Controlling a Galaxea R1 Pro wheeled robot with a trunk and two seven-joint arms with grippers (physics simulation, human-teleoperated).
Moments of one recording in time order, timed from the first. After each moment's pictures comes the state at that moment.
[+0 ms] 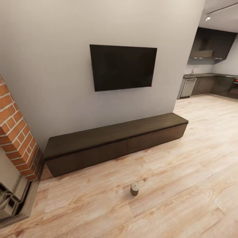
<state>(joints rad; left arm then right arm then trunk) -0.01 0.00 -0.01 -0.02 -0.01 -0.17 0.00 0.00 0.04 0.01 -0.01 0.01 0.01 0.00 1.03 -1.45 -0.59</state>
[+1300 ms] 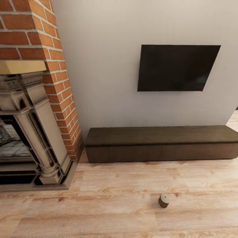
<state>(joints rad) -0.01 0.00 -0.01 -0.02 0.00 -0.17 0.00 0.00 0.04 0.01 -0.01 0.01 0.01 0.00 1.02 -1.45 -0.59</state>
